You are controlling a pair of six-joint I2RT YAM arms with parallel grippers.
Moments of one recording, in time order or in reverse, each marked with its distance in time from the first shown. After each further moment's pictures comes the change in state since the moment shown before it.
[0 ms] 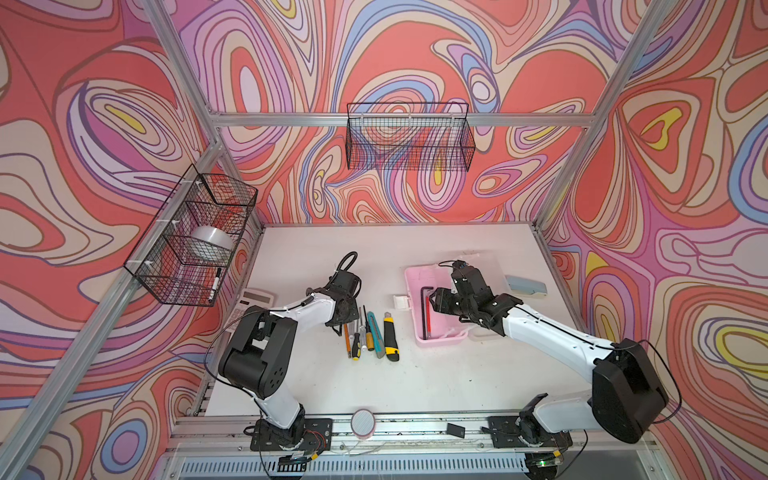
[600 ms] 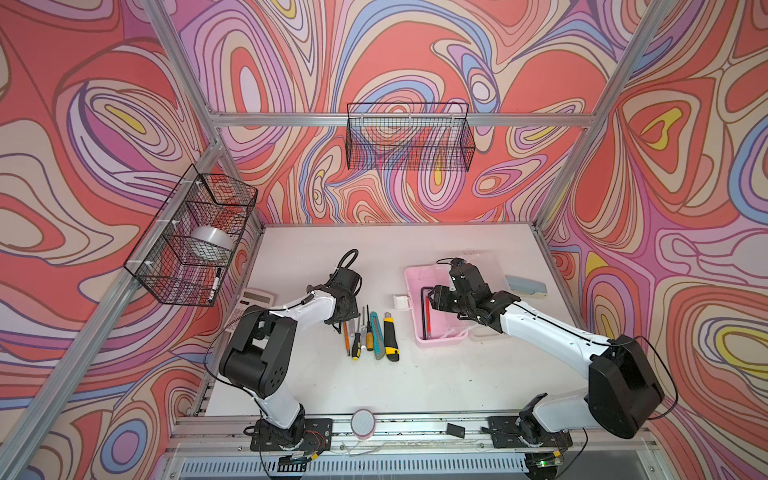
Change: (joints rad) left arm 0.000 -0.010 0.054 -0.066 -0.050 0.035; right arm 0.000 0.023 0.028 -0.005 0.007 -0.010
